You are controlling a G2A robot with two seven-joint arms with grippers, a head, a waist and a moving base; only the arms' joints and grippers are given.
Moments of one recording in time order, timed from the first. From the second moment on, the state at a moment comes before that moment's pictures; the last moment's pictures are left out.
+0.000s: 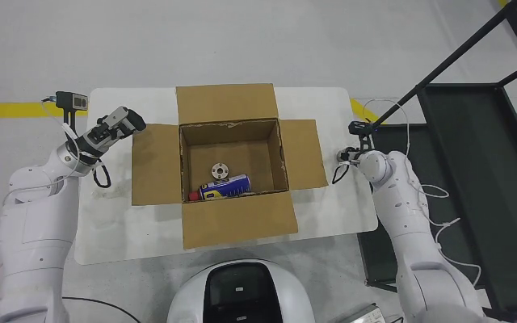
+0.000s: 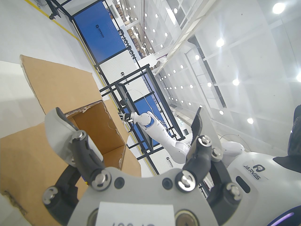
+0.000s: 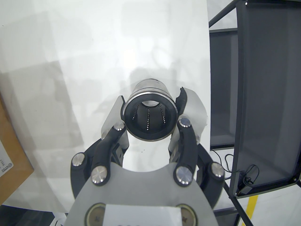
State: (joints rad) left arm 0.94 -1.11 -1.50 -1.11 -0.47 -0.62 -1.11; right arm -0.99 -1.22 1.52 -0.98 -1.11 -0.04 0.74
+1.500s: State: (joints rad) left arm 0.94 -1.11 -1.50 -1.11 -0.47 -0.62 -1.11; right arm -1.30 -1.19 1.42 -1.79 -0.97 -0.41 0.83
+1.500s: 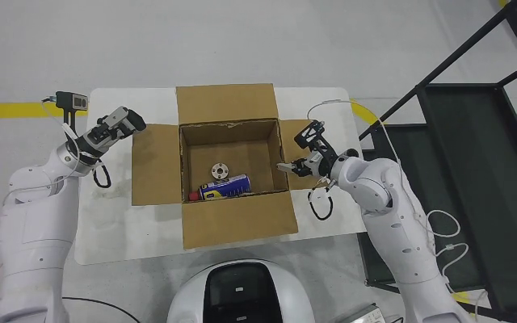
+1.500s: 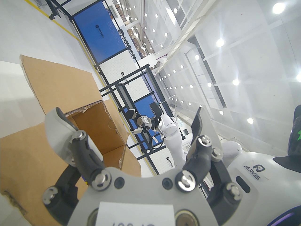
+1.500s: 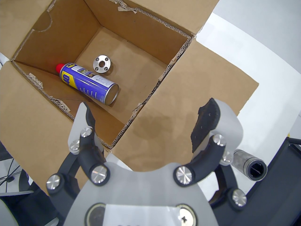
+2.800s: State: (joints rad) left arm 0.94 -1.11 -1.50 -1.11 -0.47 -0.62 -1.11; right arm -0.68 -1.39 0.71 -1.16 -0.80 -0.26 0.82
